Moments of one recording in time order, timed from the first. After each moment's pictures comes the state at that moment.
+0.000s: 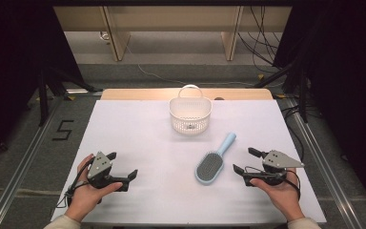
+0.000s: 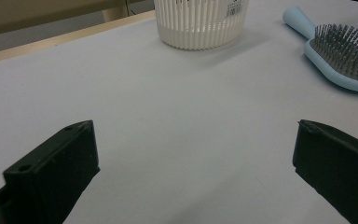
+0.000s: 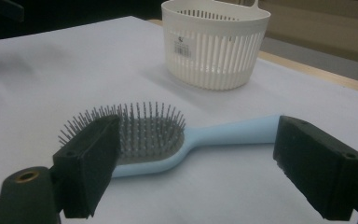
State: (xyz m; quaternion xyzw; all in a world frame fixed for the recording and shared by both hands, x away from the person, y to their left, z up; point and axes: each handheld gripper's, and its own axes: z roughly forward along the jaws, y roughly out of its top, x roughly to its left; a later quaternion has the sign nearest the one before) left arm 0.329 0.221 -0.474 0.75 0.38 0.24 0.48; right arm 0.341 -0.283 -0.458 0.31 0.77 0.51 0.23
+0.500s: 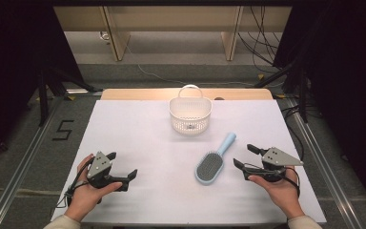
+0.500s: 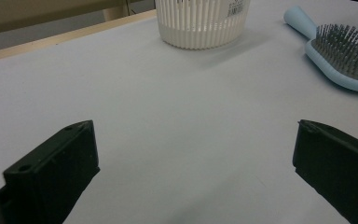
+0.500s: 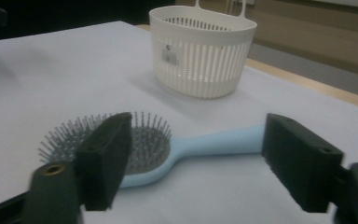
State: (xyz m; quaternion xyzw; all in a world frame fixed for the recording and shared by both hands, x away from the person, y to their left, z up) left arm 0.330 0.222 -0.475 0.75 0.38 0.24 0.48; right arm 0.348 -0.280 -0.454 0.32 0.76 0.51 0.26
